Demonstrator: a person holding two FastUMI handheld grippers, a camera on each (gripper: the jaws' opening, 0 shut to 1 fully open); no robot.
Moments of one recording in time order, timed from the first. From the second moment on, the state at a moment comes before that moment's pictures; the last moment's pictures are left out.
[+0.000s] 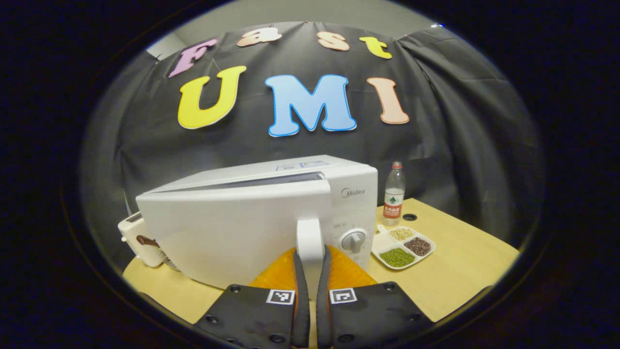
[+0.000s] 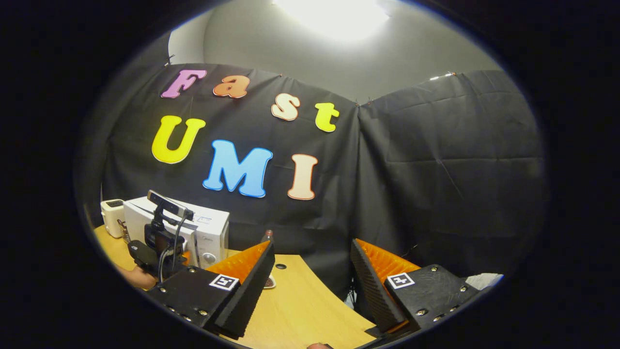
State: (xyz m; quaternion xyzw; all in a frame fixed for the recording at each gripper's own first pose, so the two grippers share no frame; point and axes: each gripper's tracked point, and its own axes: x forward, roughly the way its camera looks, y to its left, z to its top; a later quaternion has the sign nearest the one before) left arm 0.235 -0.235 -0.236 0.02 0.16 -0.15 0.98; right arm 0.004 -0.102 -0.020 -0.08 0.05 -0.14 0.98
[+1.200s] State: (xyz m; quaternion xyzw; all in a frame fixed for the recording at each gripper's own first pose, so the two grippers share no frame) left arm 0.077 -0.092 -0.227 0.02 0.20 -0.02 0.98; right arm -0.045 -0.050 -0.012 -0.04 0.01 0.08 1.00
